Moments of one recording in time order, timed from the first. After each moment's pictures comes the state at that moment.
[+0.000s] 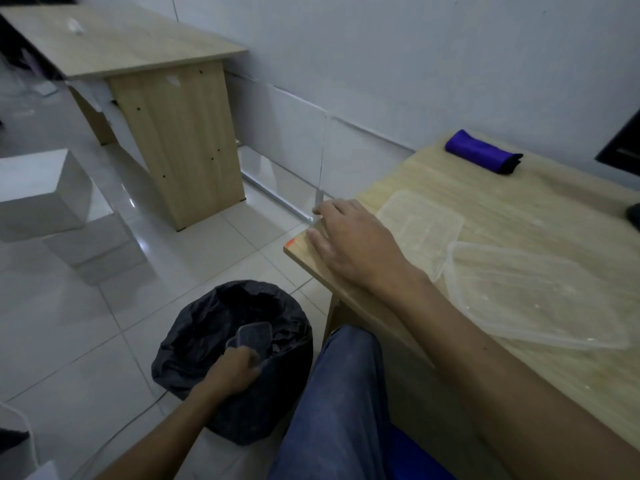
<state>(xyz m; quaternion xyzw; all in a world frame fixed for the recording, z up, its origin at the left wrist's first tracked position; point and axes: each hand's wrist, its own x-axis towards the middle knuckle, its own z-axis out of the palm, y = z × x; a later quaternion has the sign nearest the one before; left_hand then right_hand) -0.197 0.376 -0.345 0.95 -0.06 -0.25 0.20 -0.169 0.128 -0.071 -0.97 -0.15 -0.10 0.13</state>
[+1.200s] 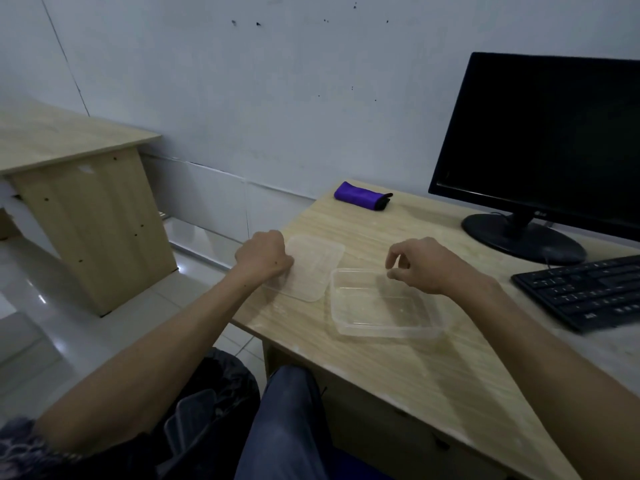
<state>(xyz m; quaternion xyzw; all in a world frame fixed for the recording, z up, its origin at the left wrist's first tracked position) -0.120 0.157 -0.043 0.98 -0.15 -0.01 0.16 -0.264 -0.090 -0.010 -0.99 0.09 0.00 0.11</state>
